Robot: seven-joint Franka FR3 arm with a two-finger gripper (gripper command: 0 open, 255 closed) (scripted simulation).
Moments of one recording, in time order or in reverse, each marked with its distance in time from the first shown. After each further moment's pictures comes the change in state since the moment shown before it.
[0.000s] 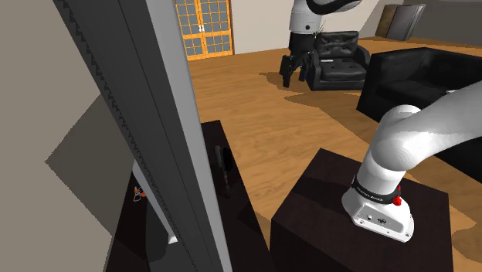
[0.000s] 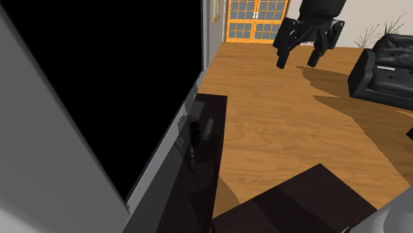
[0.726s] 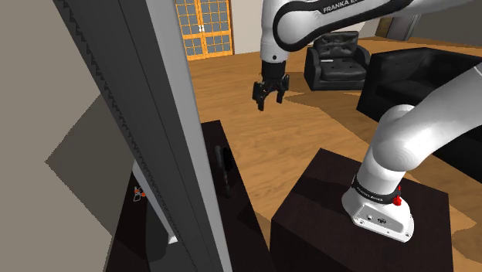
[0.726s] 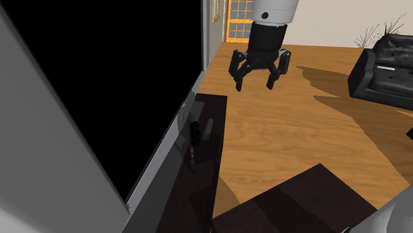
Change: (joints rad) arm 0.038 0.176 0.159 -0.047 0.067 0.210 0.214
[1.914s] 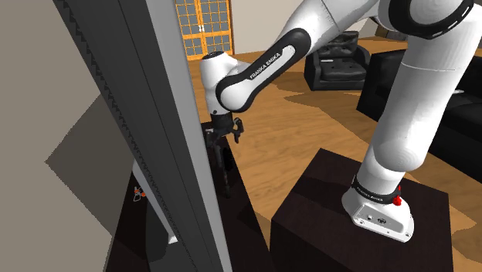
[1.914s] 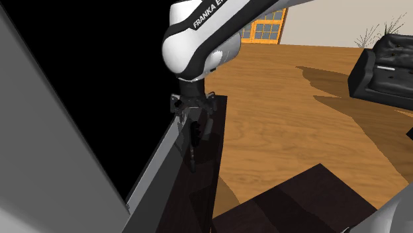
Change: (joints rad) arm 0.041 0.614 0.234 0.235 -0.114 0.328 0.472
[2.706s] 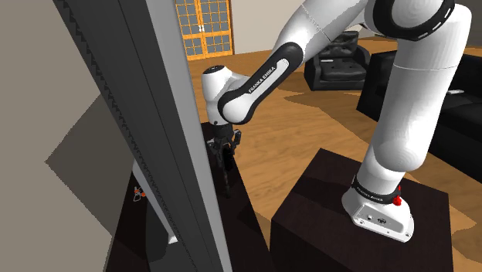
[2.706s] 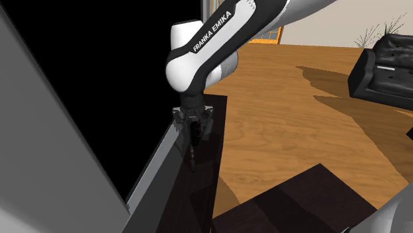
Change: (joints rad) arm 0.005 0.073 -0.003 -0.026 -0.037 0.095 0.032
